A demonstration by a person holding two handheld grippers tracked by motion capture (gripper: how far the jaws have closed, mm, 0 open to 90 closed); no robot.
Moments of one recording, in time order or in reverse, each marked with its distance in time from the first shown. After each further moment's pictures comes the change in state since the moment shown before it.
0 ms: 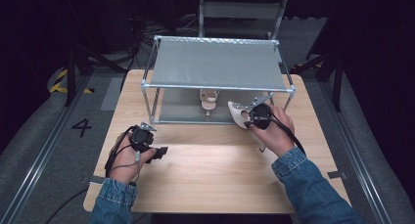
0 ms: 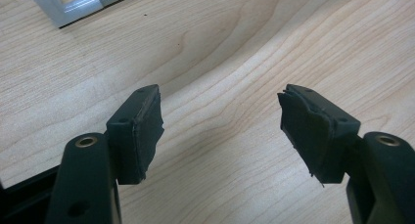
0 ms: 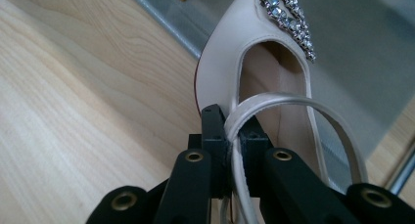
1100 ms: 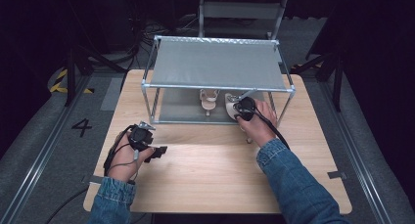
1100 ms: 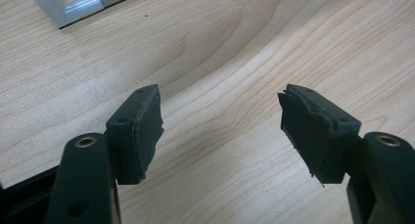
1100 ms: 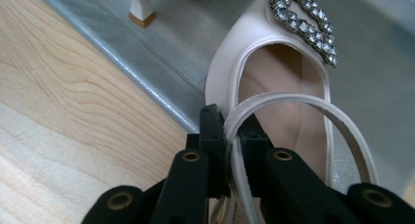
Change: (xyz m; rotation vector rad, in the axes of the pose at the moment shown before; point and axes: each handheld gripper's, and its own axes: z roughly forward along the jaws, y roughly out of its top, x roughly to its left) left arm 0.004 0.003 0.000 0.006 -0.020 0.001; right arm -0.009 0.026 0.056 0.000 -0.061 0.030
